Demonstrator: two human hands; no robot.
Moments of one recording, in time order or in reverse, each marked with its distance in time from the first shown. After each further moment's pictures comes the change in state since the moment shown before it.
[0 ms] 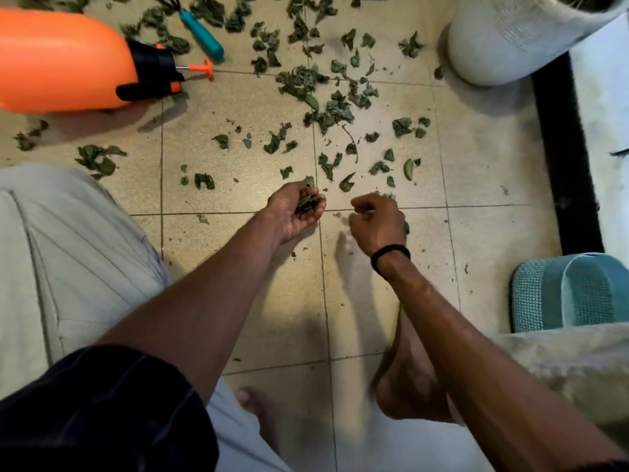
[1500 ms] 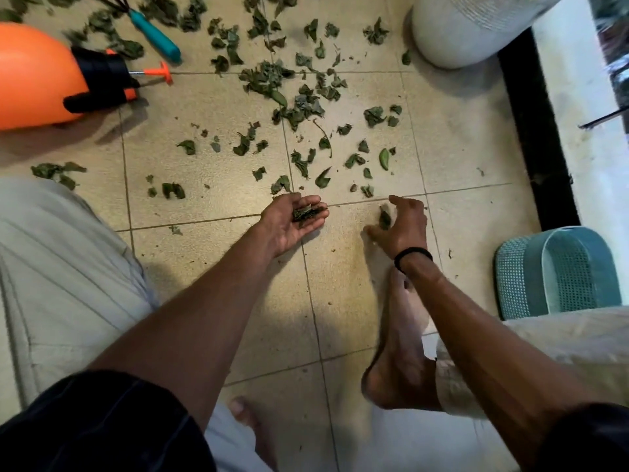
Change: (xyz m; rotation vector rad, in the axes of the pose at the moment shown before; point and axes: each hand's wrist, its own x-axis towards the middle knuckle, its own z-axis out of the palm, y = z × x) left_hand 0.017 -0.031 0.015 0.008 -0.149 -0.042; right_hand 0.024 0.098 -0.028 -0.153 0.000 0.186
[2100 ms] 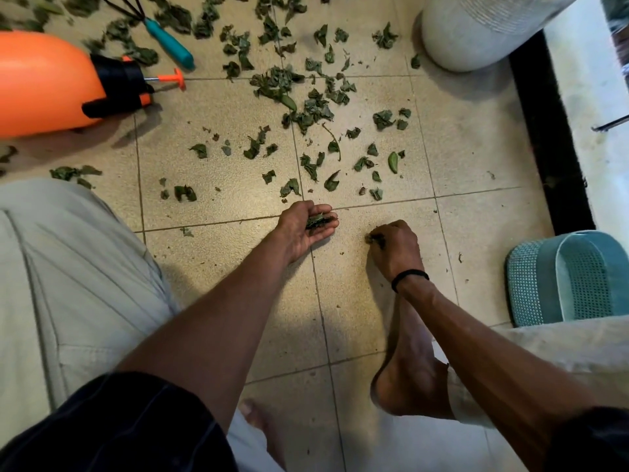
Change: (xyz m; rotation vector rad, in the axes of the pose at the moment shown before) left_hand 0.004 -0.010 0.004 0.131 0.089 0.025; right_hand -0.021 0.012 0.028 -0.156 0.009 -0.282
